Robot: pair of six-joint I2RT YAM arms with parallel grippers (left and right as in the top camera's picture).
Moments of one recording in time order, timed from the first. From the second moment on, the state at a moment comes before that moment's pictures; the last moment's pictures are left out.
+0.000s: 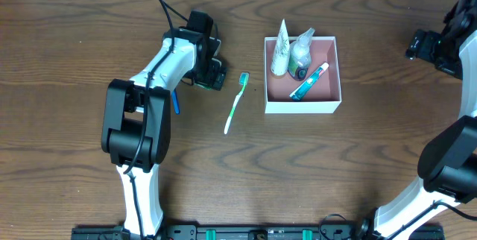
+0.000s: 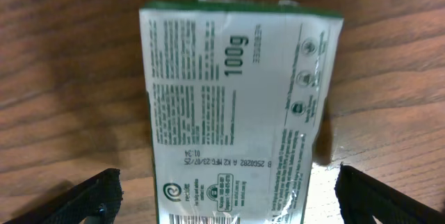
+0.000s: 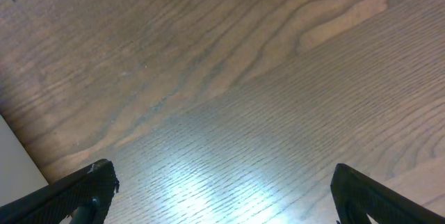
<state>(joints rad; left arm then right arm) -0.25 2.16 1.58 -0.84 0.01 0.08 -0.35 1.94 1.78 -1.09 0.09 0.15</state>
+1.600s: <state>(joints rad) -0.25 2.16 1.58 -0.78 0.04 0.04 -0.35 1.94 1.78 -1.09 0.09 0.15</state>
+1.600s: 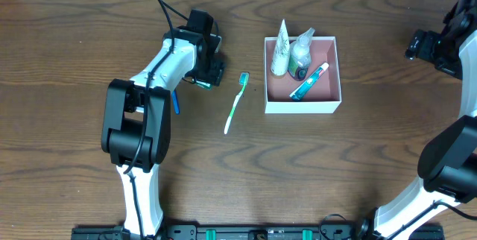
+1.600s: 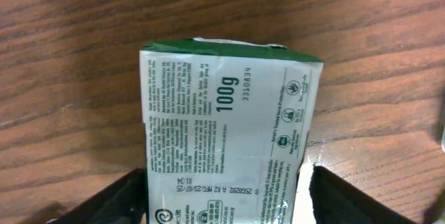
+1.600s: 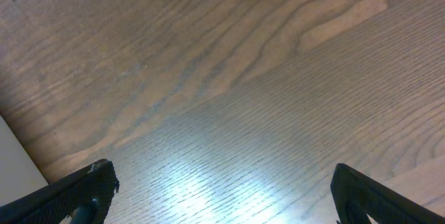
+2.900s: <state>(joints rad) -0.25 1.95 1.59 -0.84 0.04 0.04 -0.35 1.94 1.78 -1.09 0.09 0.15</state>
